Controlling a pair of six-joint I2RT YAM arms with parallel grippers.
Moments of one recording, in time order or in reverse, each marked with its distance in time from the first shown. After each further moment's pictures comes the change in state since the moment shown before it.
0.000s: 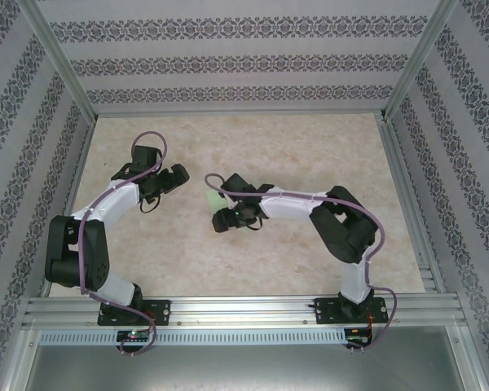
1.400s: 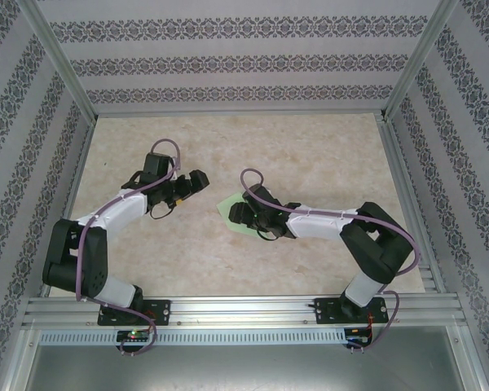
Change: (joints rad) left arm -0.117 -0.028 -0.094 0.158 0.249 -0.067; right arm -0.007 -0.225 -0.334 0.384 0.222 0.579
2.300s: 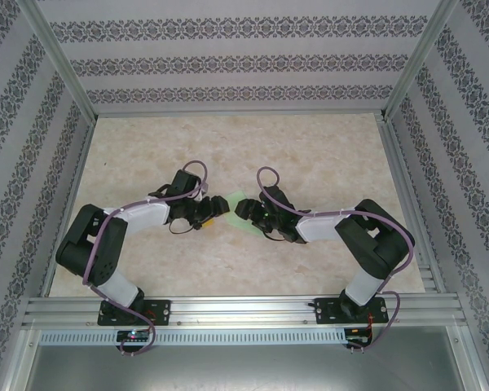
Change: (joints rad) left arm -0.207 0.120 -0.076 0.077 0.105 -0.145; right arm -0.103 0.018 -0.177 0.375 -0.159 0.130
